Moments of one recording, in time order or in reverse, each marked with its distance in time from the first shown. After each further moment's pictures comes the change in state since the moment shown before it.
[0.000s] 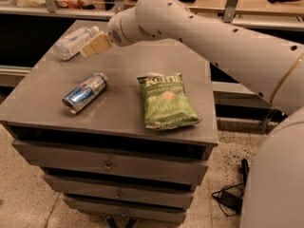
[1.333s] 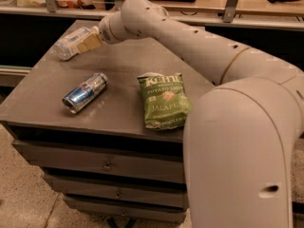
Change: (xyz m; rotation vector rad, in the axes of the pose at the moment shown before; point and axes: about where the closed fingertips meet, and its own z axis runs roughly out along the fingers) arm -0.001 -0.028 0.085 -0.010 -0.006 0.011
